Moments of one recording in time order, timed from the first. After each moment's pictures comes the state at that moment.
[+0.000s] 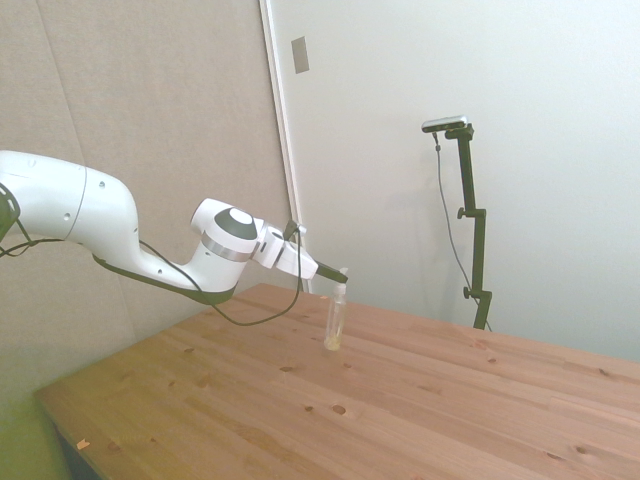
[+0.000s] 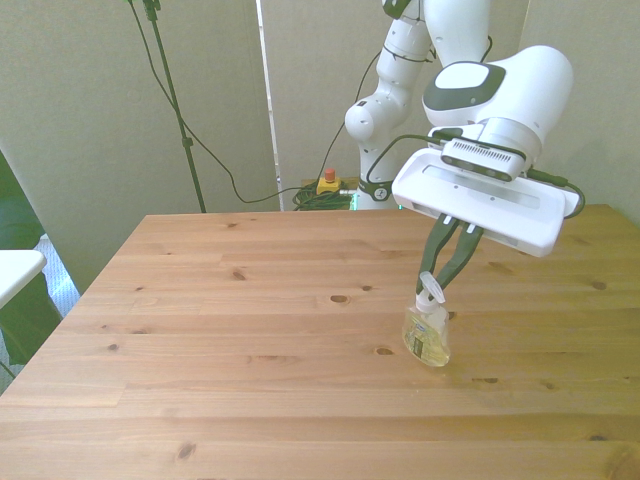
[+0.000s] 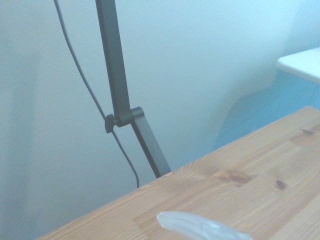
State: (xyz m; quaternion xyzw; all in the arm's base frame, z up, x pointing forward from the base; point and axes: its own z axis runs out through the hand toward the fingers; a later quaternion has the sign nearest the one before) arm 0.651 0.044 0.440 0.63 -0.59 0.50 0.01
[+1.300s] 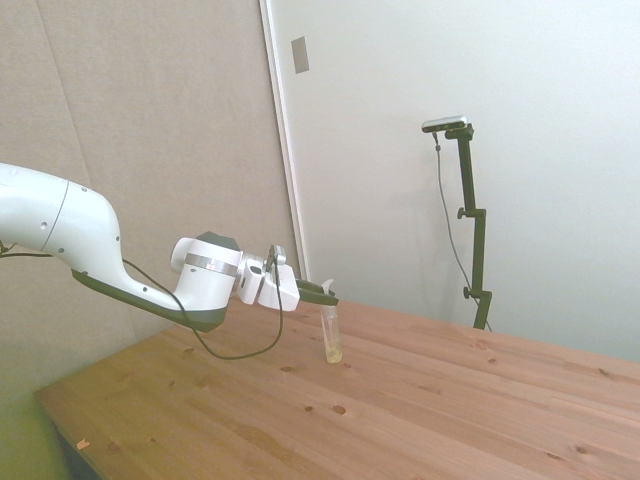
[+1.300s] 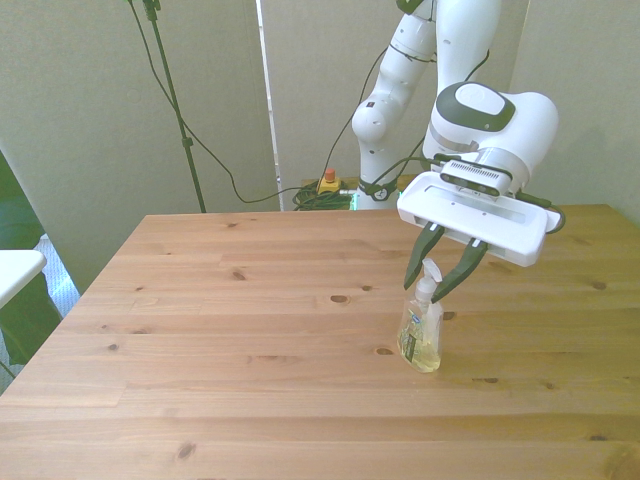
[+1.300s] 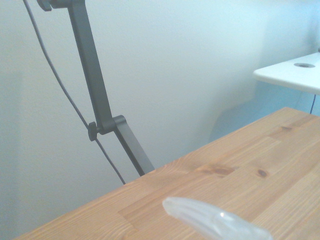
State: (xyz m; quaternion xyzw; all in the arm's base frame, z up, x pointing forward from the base) arm 0.616 0.051 0.400 0.60 -0.60 0.53 -0.01
